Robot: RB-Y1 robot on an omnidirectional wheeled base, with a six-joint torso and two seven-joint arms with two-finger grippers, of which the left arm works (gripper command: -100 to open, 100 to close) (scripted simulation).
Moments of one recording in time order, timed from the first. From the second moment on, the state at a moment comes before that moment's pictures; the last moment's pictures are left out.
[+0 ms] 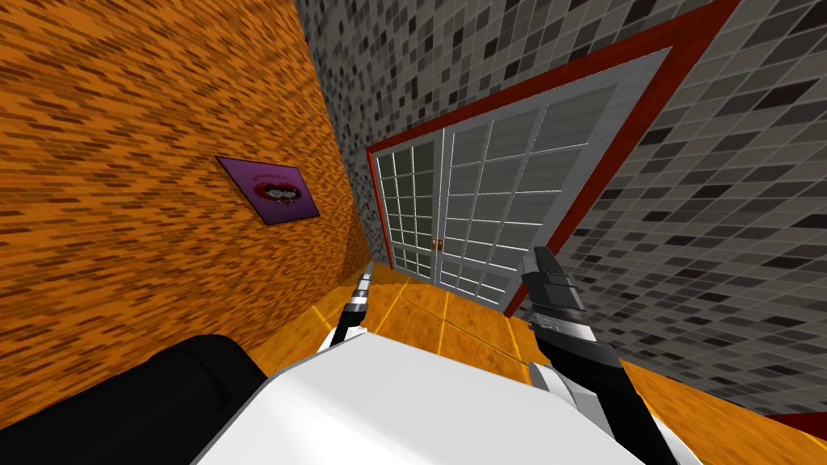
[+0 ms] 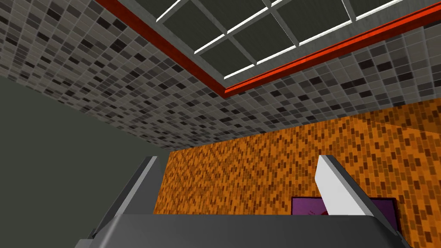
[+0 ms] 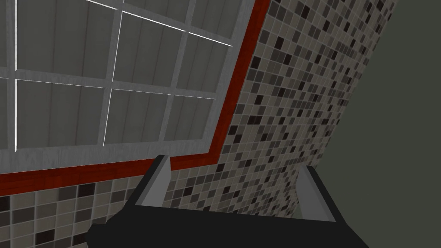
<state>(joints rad) 0.46 0.09 0.10 -1.85 0.05 -0.62 -0.42</state>
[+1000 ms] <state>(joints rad) 0.43 0.10 0.12 -1.64 0.02 -0.68 -0.64</state>
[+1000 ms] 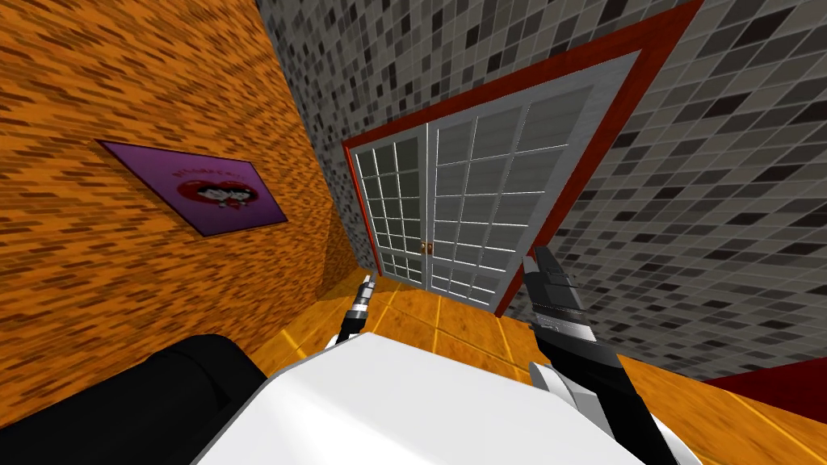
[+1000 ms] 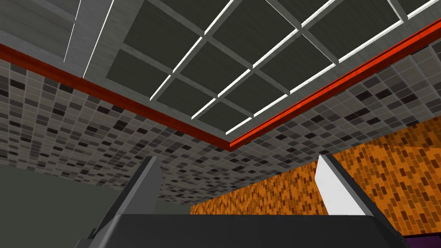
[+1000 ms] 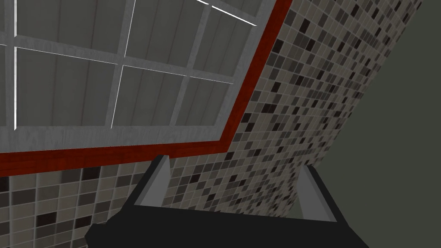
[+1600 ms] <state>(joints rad) 0.41 0.10 0.12 -1.52 0.00 -0.71 -0.77</state>
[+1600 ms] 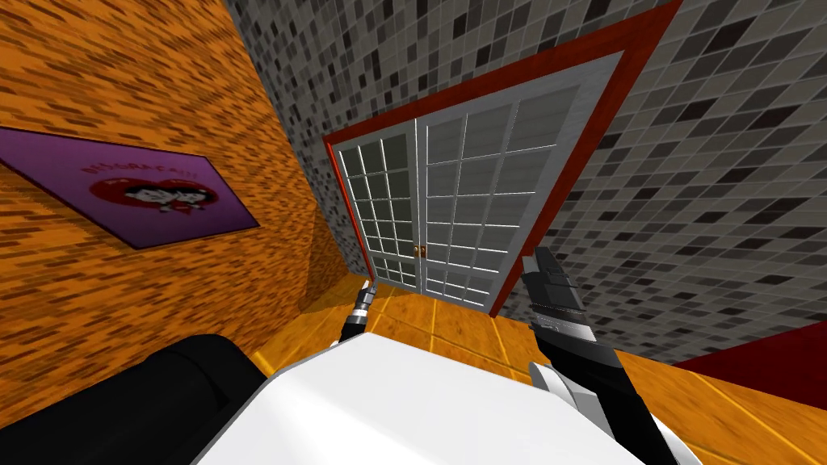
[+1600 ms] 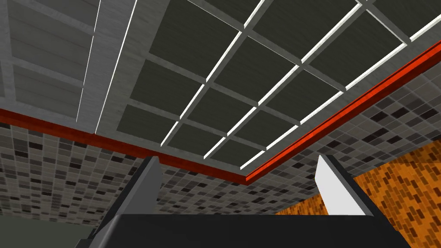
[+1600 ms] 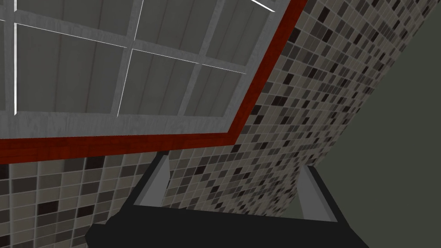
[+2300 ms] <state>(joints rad) 0.40 0.11 0.13 -1.39 -0.02 -0.75 -0.92</state>
